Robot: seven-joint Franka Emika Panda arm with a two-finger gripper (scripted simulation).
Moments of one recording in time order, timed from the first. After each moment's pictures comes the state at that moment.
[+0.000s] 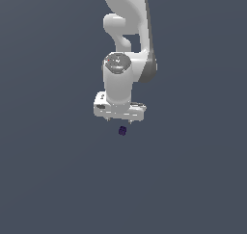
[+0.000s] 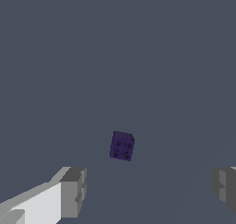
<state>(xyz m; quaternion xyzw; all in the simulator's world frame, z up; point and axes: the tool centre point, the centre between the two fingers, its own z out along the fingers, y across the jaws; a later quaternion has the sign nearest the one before) -0.010 -0.019 0.144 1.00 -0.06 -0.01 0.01</state>
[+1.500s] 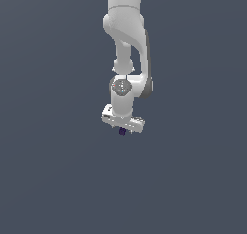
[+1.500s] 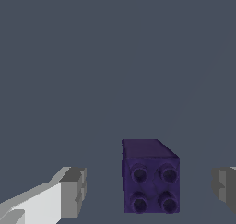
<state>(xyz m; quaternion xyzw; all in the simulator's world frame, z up) -0.029 -0.005 0.039 0.99 -0.16 0.00 0.00</state>
